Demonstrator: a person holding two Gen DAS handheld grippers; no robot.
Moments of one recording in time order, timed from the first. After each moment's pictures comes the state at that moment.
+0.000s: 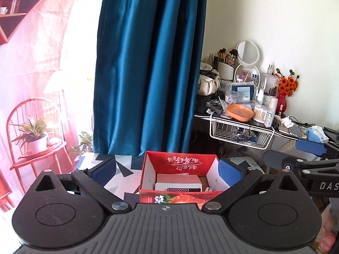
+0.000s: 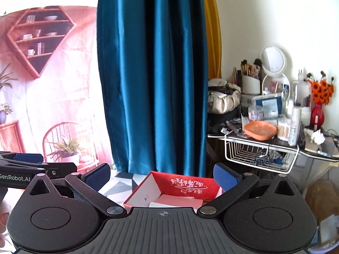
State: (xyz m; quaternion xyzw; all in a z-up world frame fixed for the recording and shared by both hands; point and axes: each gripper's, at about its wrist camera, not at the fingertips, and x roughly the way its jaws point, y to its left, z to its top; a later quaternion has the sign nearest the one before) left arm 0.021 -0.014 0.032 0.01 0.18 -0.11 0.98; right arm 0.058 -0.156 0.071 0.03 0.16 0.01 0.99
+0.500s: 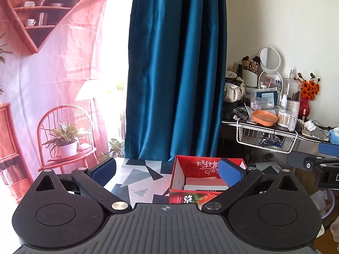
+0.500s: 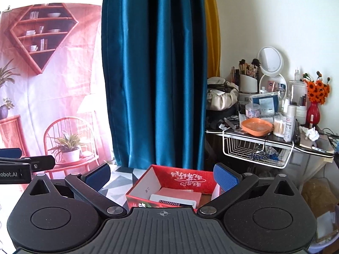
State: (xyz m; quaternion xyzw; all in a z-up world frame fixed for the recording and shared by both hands) left arm -0.002 -0.003 0.034 0.02 0.15 -0.03 0.99; right arm 0.027 -0.141 0.067 0.02 0.17 0.00 0.99
